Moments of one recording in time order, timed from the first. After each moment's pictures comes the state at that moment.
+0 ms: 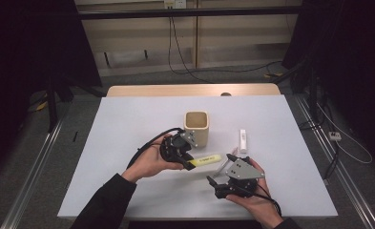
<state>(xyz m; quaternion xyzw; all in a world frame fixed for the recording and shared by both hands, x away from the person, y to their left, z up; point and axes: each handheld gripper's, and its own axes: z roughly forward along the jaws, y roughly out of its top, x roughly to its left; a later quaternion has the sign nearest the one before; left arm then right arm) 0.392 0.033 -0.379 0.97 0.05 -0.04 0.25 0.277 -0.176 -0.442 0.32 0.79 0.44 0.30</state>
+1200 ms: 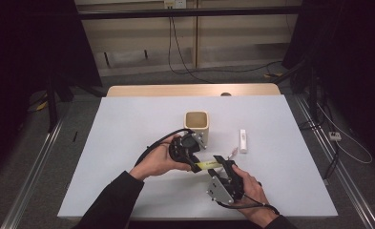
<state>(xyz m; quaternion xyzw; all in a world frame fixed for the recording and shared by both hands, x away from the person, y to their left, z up) 0.393 0.011 -0.383 0.97 0.04 -0.07 0.23 0.267 -0.145 -0.451 0.07 0.82 0.24 0.51</state>
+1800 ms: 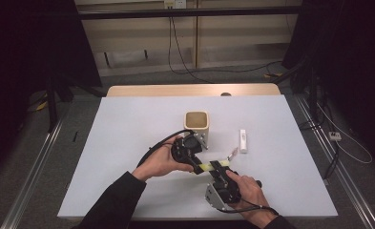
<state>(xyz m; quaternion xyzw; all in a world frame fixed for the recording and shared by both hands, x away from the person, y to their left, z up) 0.393 0.007 -0.386 0.96 0.06 -0.08 0.24 0.263 -0.140 -0.459 0.02 0.83 0.19 0.52</state>
